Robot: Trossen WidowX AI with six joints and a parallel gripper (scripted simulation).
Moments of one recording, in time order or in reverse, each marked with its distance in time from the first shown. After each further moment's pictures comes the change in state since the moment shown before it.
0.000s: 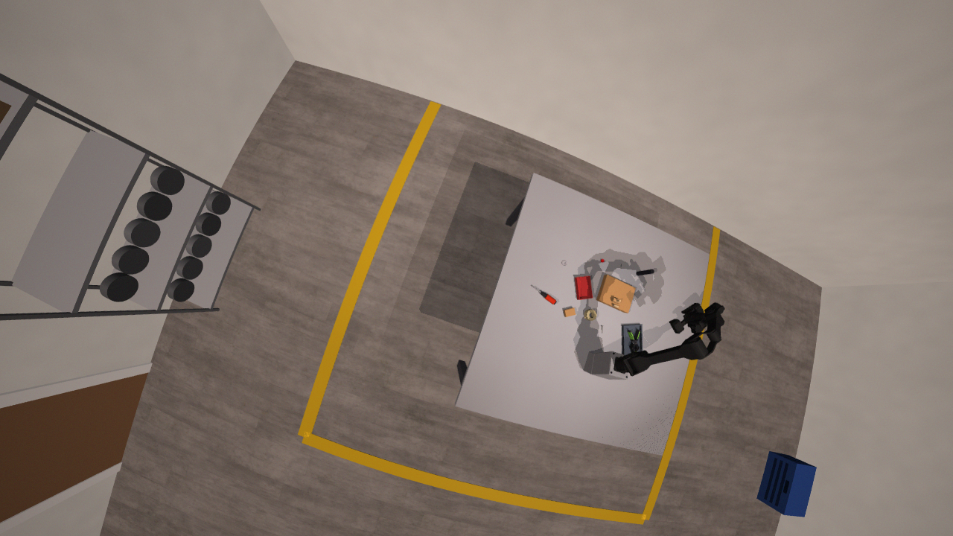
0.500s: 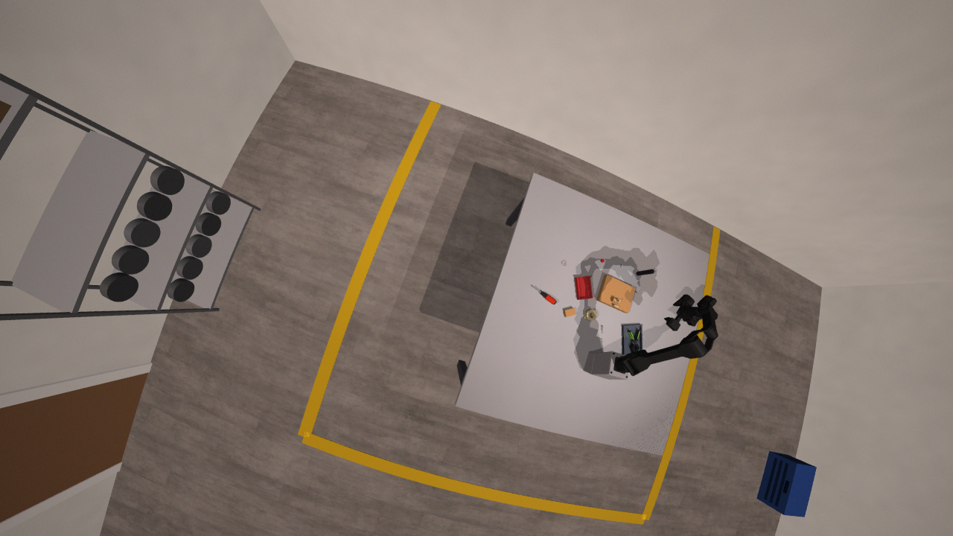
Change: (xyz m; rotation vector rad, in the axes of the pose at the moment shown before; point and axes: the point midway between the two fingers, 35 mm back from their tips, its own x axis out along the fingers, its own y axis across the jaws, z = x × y) arm 0.009 -0.012 -0.041 -0.320 0.017 -0.014
